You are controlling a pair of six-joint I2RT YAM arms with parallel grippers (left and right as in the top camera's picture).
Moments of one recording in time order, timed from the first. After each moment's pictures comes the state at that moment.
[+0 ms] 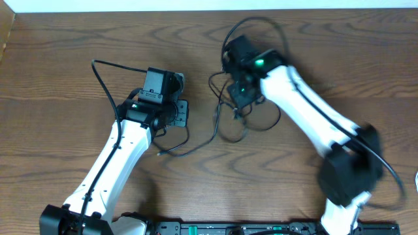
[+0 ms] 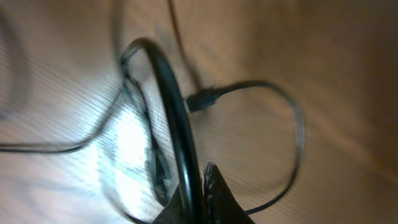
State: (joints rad) left arm -0.27 1.42 1.04 -0.71 0.09 -0.14; right arm 0.54 1.91 1.70 -1.04 0.03 0.02
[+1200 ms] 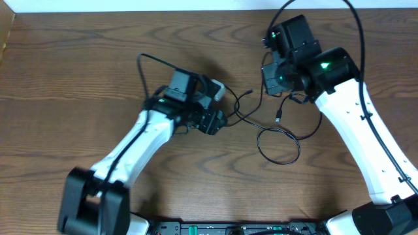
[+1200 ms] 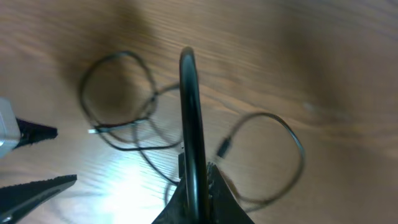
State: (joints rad) left arm -0.40 1.62 1.04 -0.54 0.46 0.10; right arm 0.42 1.65 1.71 -1.14 0.11 0.17
